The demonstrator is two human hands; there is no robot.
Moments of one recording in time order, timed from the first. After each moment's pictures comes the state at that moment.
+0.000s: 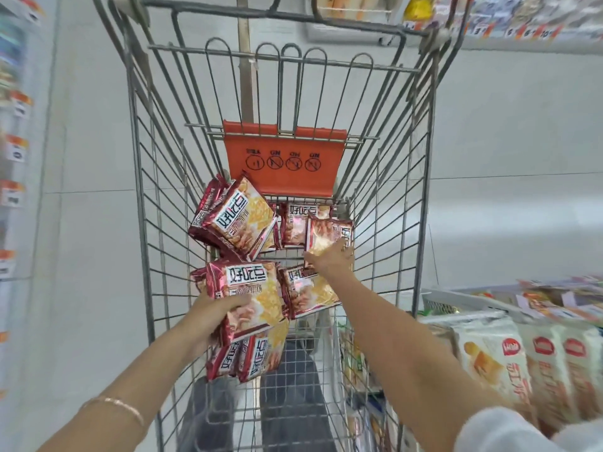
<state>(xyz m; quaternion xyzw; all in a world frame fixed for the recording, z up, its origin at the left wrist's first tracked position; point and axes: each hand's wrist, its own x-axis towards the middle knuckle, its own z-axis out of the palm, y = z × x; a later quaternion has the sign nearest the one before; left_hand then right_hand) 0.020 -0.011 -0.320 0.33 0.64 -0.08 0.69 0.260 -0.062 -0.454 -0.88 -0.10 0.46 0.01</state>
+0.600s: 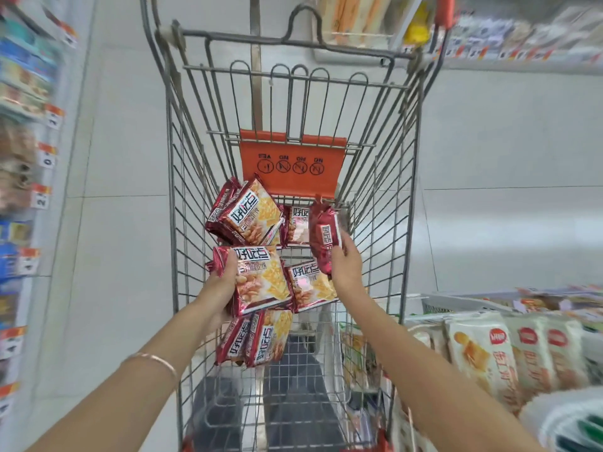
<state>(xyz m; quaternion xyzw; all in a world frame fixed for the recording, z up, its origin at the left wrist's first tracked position) 0.023 -0.008 -0.294 0.26 0.68 -0.02 0.69 0.231 -0.106 -0.351 -0.79 -0.09 0.41 0.45</state>
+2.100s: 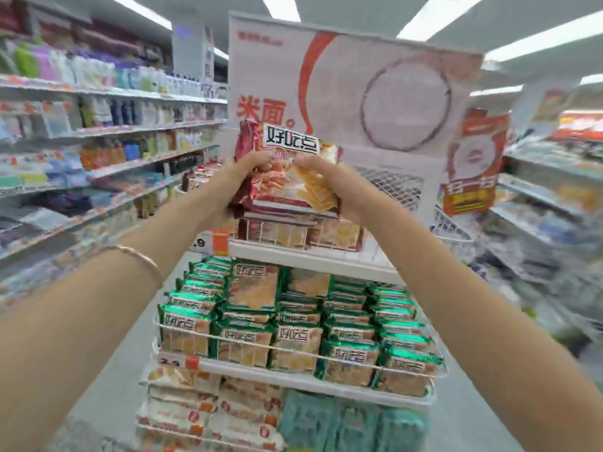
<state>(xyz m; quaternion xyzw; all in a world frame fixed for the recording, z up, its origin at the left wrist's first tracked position) 0.128 -0.467 0.249 0.62 -0.21 -0.13 0.74 0.079 -0.656 0.271 -0.78 -0.01 -0.08 0.62</state>
